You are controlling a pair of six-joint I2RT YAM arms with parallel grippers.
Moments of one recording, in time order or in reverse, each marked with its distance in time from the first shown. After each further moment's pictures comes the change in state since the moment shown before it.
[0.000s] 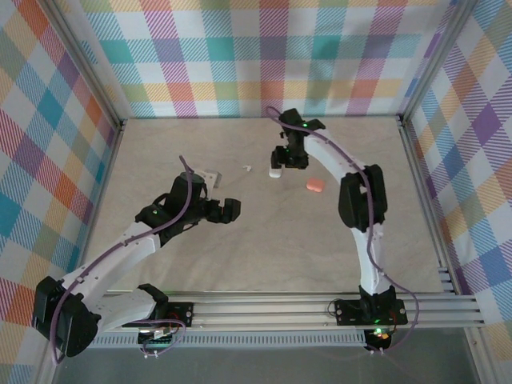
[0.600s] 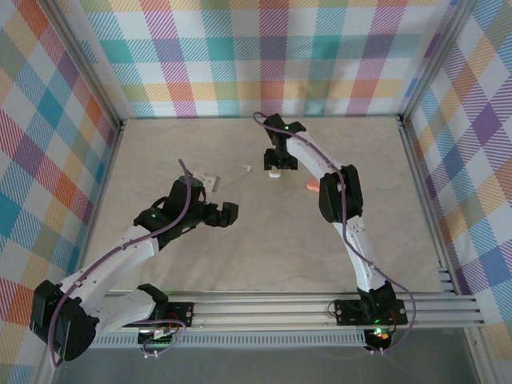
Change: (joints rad) left arm 0.001 -0.023 -0.030 -0.009 -0.018 0.026; right arm 0.051 0.254 0.282 -0.092 0.136 0.067
